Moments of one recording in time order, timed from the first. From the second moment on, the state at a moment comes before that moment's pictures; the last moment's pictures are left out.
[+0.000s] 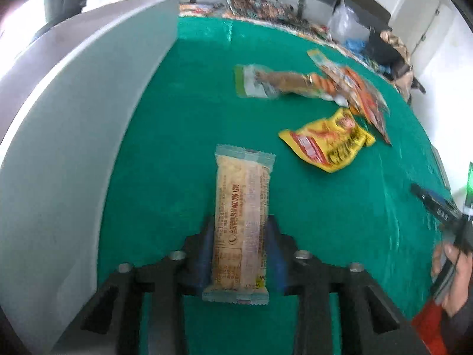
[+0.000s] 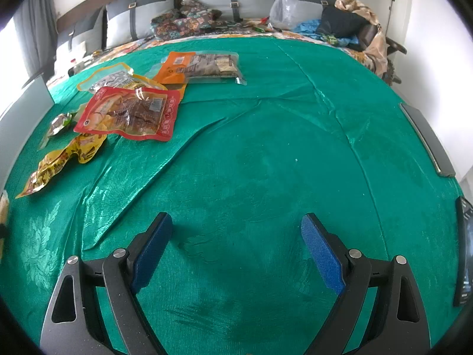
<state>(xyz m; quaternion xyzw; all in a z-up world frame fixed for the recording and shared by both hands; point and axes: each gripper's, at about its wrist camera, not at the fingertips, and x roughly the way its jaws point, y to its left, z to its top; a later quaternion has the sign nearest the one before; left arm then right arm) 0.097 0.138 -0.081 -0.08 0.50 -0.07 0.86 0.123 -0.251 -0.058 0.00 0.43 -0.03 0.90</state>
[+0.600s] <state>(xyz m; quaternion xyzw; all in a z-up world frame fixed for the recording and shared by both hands) 0.124 0.130 -0.095 0.01 0.46 -0.03 0.89 0.124 -0.251 -0.058 0.00 0.43 -0.03 0.90</state>
